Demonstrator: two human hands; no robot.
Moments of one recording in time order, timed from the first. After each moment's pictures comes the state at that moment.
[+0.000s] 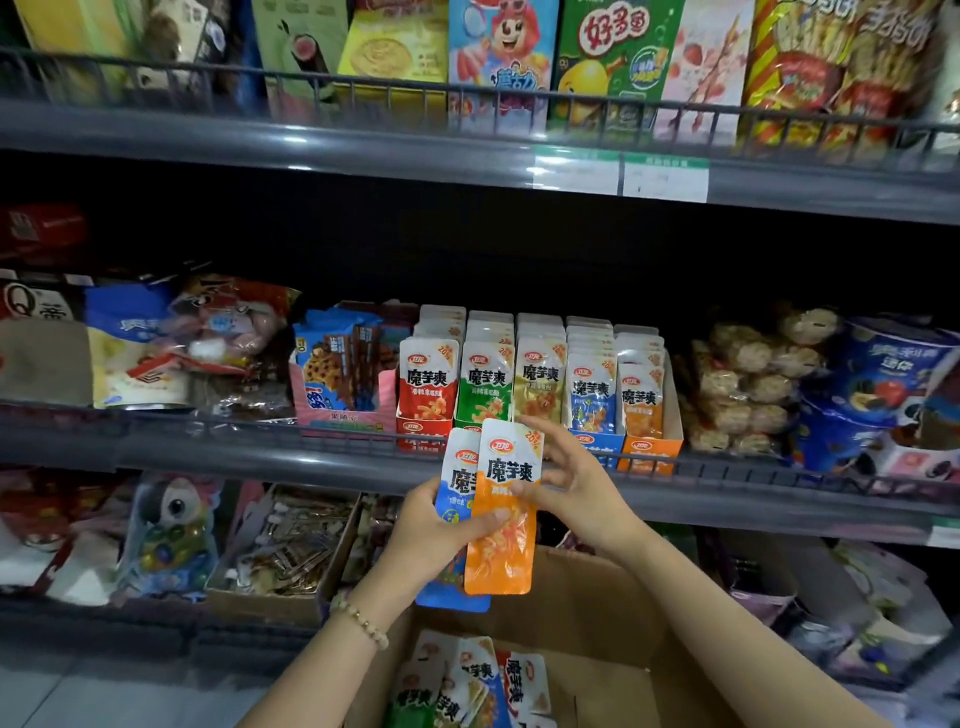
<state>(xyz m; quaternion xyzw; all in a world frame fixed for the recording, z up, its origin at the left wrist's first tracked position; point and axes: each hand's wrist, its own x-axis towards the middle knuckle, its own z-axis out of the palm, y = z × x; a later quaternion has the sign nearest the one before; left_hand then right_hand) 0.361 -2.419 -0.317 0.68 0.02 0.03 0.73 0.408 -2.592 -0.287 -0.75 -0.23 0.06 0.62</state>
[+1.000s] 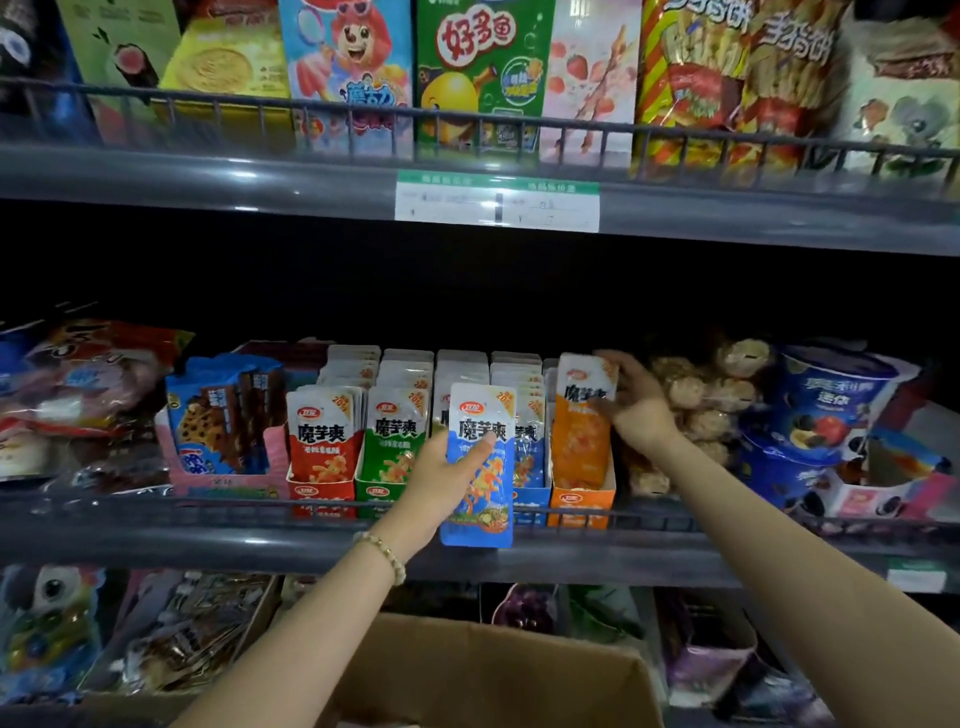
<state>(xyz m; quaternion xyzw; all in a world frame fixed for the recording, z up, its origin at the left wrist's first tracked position) 0.488 -2.506 -0.269 0.76 0.03 0.04 0.65 0.586 -2.734 -0.247 -0.81 -0.14 -0.19 0.53</state>
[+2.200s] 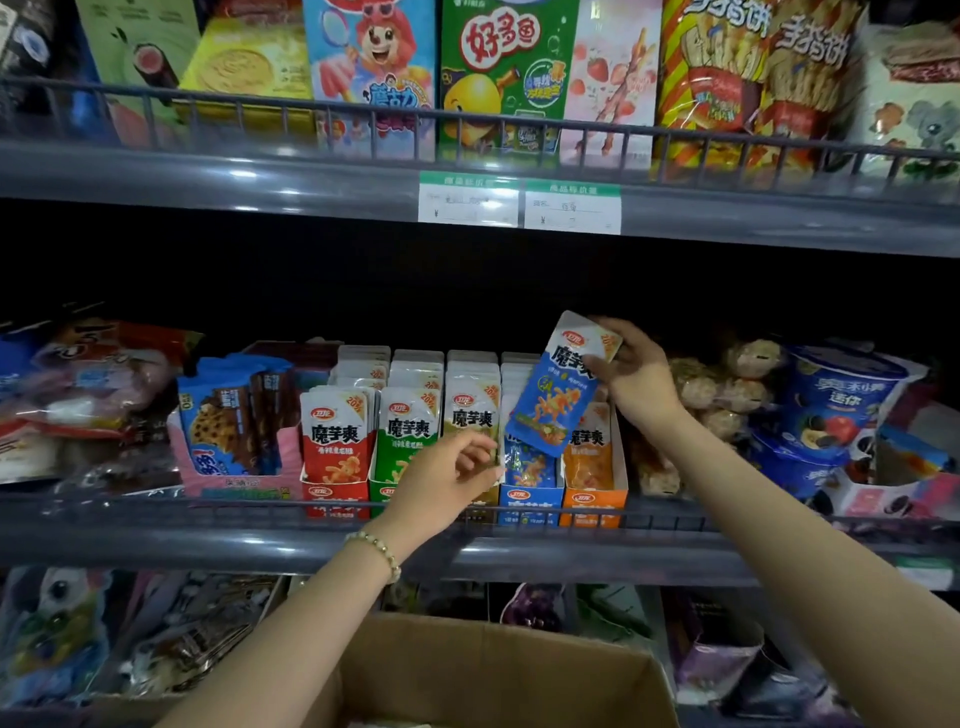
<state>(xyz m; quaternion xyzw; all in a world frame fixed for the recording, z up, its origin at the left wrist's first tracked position) 0.492 -2.477 -0.283 0.88 -0.14 0.13 0.44 0.563 -2.698 -0.203 -0.74 -0.15 -0.20 0.63</state>
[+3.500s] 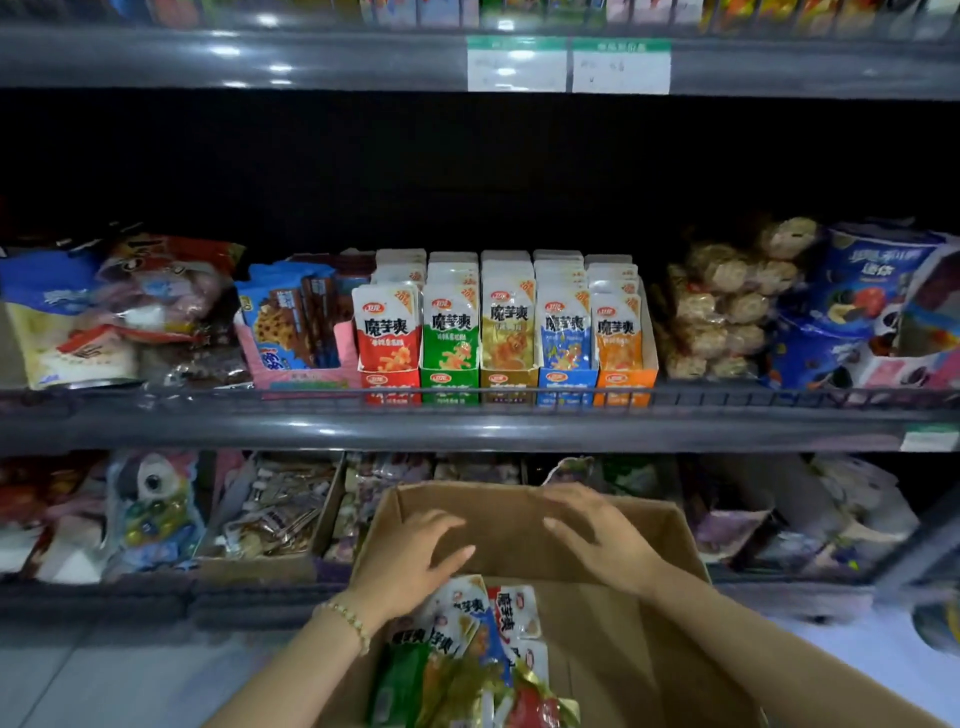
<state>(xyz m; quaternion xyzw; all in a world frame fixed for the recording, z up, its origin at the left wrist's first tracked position) 0.350 -2.408 -0.405 0.96 -0.13 -0.08 0.22 0.390 -2.667 -0.409 -0.92 -0.23 0.03 0.32</state>
